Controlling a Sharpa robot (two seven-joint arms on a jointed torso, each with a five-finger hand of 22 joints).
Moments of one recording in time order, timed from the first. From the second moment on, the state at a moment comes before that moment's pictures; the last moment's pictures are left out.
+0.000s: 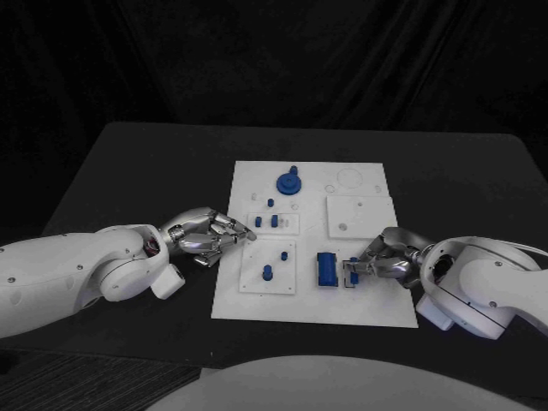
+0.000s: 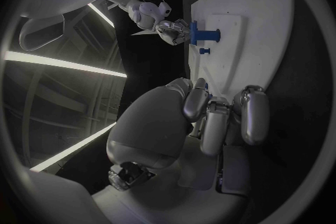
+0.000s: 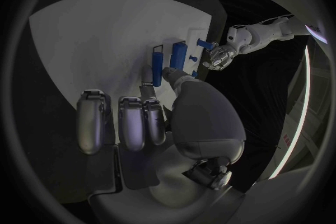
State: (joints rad) left arm 1.10 -1.04 -0.22 1.60 -0.49 0.02 0.31; left_hand 1.51 0.05 0.20 0.20 0.58 0.79 0.18 0.17 0.21 1.37 0.15 1.32 1.11 1.47 0.05 1.57 1.31 0.05 1.36 0.15 1.43 1.31; right arm 1.20 -1.02 -0.25 1.95 -0.96 -0.37 -0.61; right_hand 1.17 -0.08 0.29 0.14 0.49 1.08 0.04 0.13 0.71 1.46 -0.03 1.57 1.31 1.47 -0.09 1.53 1.31 0.03 1.47 0.02 1.44 1.31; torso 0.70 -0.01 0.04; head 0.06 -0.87
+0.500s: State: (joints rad) left arm 1.10 -1.03 -0.22 1.60 -0.49 0.02 0.31; left_hand 1.51 0.05 0.20 0.21 0.58 0.79 0.18 0.17 0.21 1.37 0.15 1.32 1.11 1.46 0.05 1.57 1.31 0.05 1.35 0.15 1.43 1.31; right arm 1.20 -1.01 -0.25 1.94 -0.98 -0.33 -0.61; right_hand 1.13 -0.09 0.24 0.16 0.35 1.10 0.03 0.18 0.75 1.47 -0.03 1.57 1.31 1.47 -0.09 1.53 1.31 0.03 1.47 0.02 1.44 1.31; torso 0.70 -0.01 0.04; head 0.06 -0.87
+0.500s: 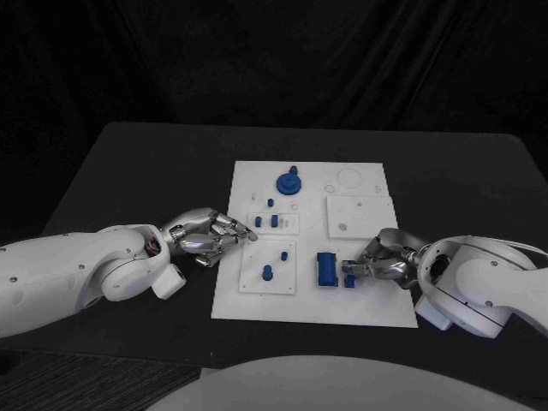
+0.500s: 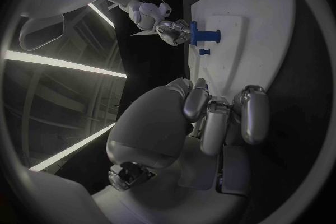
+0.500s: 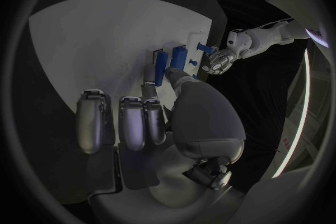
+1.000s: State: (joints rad) left arm 1.10 -1.03 -0.22 1.59 -0.49 0.03 0.30; left_hand 1.51 0.05 0.20 0.21 0.58 0.79 0.18 0.17 0.21 1.37 0.15 1.32 1.11 1.46 0.05 1.57 1.31 0.05 1.35 0.15 1.43 1.31; right arm 1.20 -1.01 -0.25 1.94 -1.02 -0.29 -0.63; right_hand 1.08 -0.09 0.15 0.20 0.13 1.06 0.04 0.26 0.83 1.47 -0.03 1.57 1.31 1.47 -0.09 1.53 1.31 0.03 1.47 0.02 1.44 1.31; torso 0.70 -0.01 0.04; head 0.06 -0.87
